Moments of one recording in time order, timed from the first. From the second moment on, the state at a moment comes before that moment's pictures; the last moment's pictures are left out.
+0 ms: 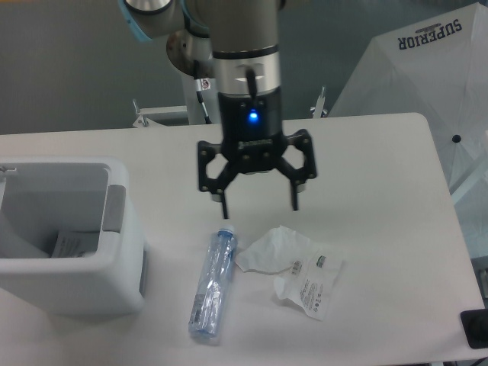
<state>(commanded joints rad) 2.45 -1.75 -1.44 -0.91 1.44 0.31</state>
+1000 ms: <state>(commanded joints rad) 2.34 -1.99 -1.50 -0.80 1.46 0.38</state>
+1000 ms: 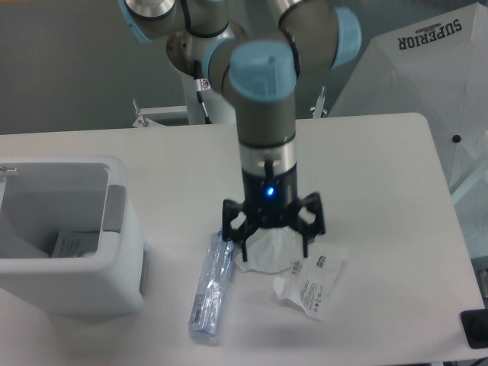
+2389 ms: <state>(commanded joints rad) 2.25 -2.23 -1.46 -0.78 1.42 0.45</state>
